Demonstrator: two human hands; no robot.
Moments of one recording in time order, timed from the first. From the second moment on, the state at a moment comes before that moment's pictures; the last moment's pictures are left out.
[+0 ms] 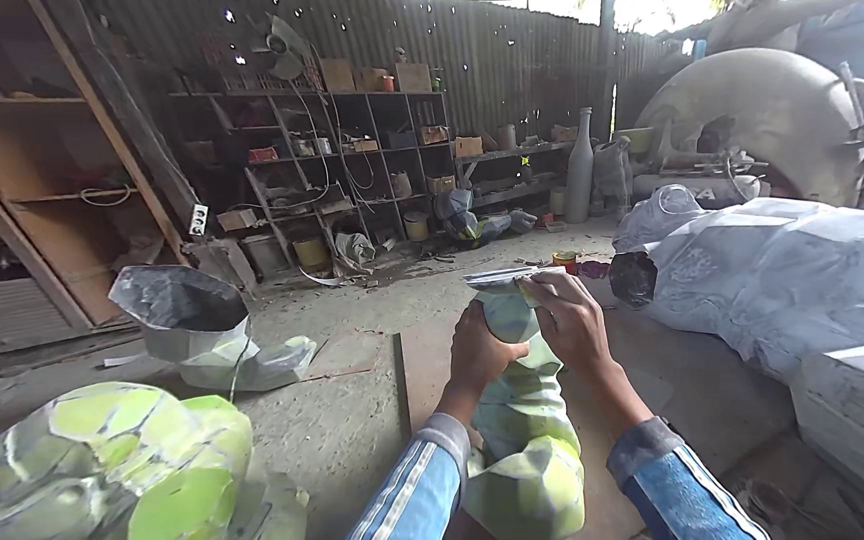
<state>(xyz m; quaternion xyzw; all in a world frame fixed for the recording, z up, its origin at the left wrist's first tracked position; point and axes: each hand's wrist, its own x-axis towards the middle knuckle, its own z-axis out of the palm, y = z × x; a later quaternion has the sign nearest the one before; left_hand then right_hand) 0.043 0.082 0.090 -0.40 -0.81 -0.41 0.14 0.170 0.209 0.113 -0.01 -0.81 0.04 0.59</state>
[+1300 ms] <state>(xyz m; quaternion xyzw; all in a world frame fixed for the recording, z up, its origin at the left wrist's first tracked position) 0.044 0.082 0.092 -0.40 -0.81 -0.41 0.12 0.160 0.210 0.077 0.00 -0.76 0.00 0.65</state>
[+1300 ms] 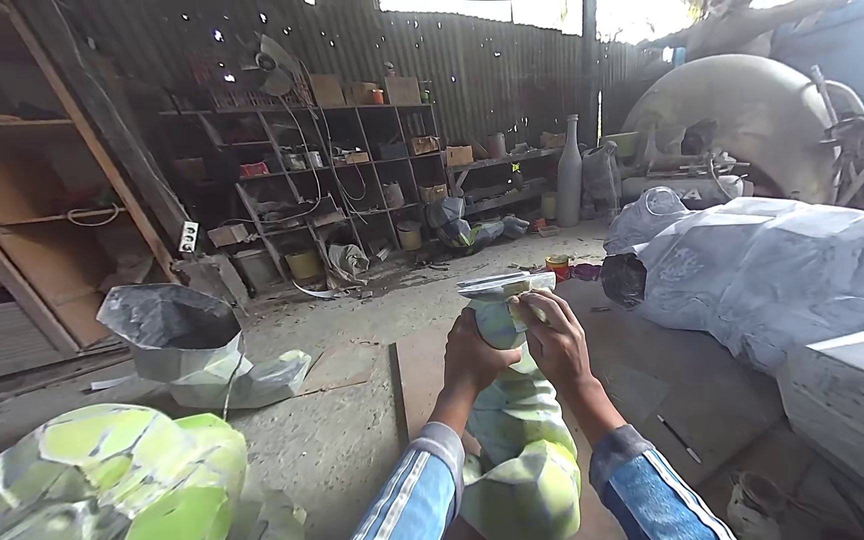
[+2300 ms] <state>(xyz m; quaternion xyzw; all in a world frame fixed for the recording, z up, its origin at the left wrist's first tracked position) 0.045 0.085 0.093 -0.41 -0.81 -0.40 0.12 0.172 0.211 0.084 0.00 -0.77 0.01 0.63</state>
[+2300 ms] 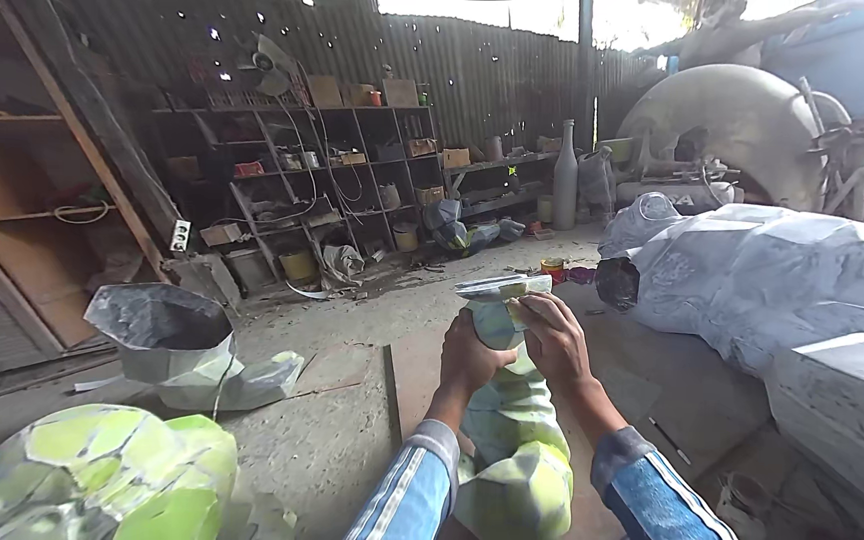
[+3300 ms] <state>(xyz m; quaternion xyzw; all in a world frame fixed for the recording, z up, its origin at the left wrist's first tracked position) 0.046 0.098 0.103 -0.57 -0.70 -0.44 -0.03 0.229 0.229 0.285 -0.14 -0.93 0.32 0.09</state>
